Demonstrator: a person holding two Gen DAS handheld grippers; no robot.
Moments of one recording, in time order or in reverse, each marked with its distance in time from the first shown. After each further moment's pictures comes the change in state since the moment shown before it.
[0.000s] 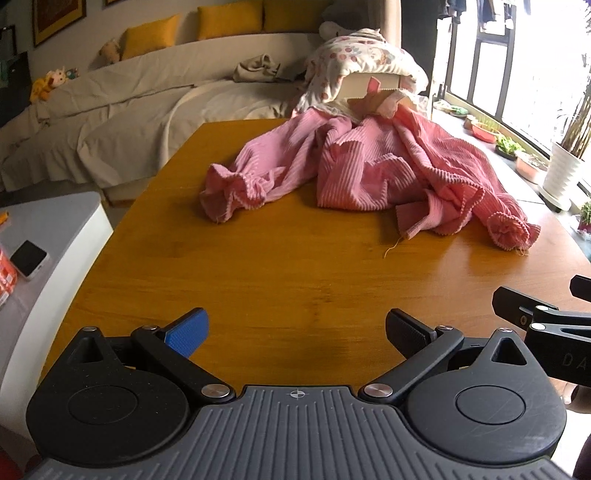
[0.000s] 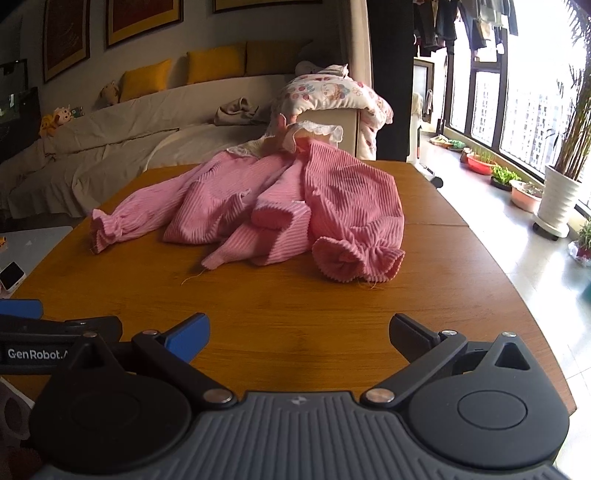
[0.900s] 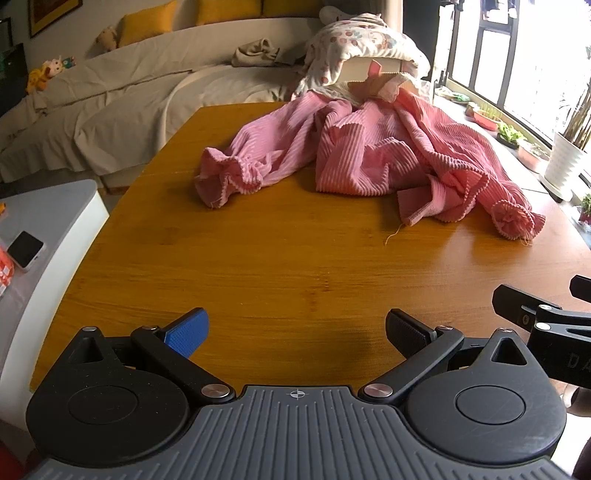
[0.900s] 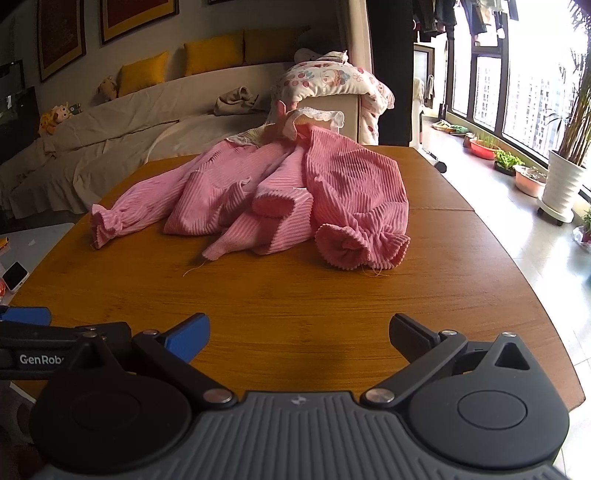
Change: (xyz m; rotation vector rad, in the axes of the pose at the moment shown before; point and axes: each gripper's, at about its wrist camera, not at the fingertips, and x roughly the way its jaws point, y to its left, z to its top) left arm 0.010 -0.004 0.001 -0.004 0.049 -0.001; right arm 0.005 -0.002 0.000 0.019 0.041 0.016
